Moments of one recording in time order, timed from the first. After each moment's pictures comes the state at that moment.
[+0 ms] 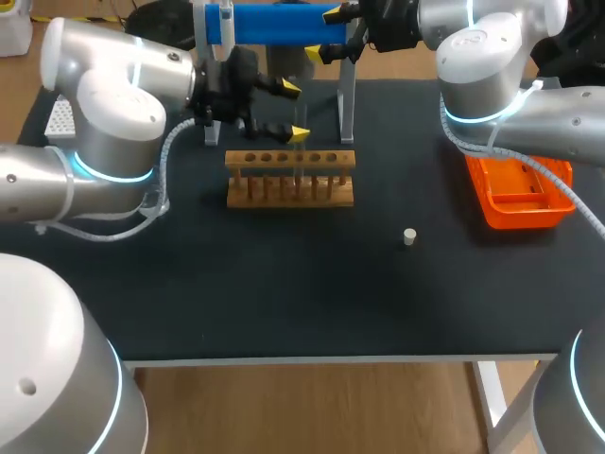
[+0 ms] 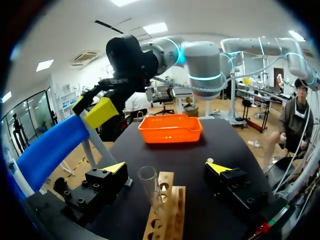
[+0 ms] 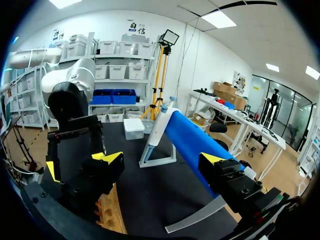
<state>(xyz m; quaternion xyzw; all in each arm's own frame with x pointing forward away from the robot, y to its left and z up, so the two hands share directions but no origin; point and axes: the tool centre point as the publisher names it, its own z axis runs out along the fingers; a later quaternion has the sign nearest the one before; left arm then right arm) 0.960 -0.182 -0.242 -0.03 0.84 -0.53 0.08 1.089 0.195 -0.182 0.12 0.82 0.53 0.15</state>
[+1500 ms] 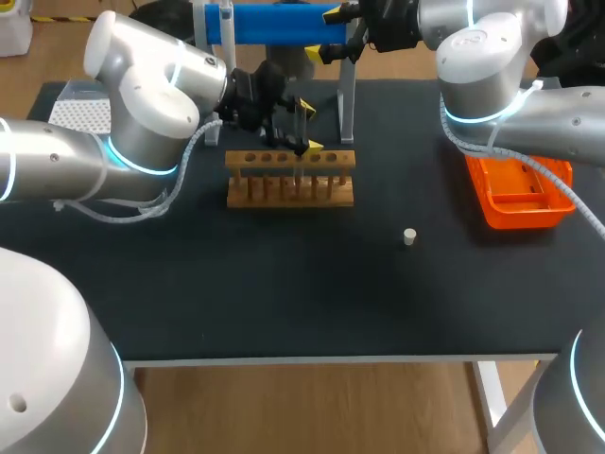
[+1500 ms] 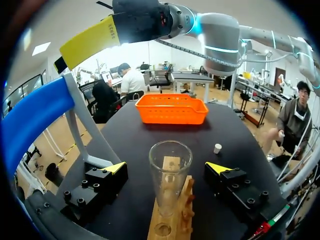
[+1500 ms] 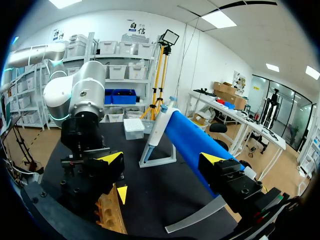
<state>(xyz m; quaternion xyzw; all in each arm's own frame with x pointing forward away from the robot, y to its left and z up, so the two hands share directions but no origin) 0.987 -0.203 -0.301 -0.05 0.88 -0.48 0.04 1.089 0.194 -0.182 0.12 0.82 0.53 0.15</state>
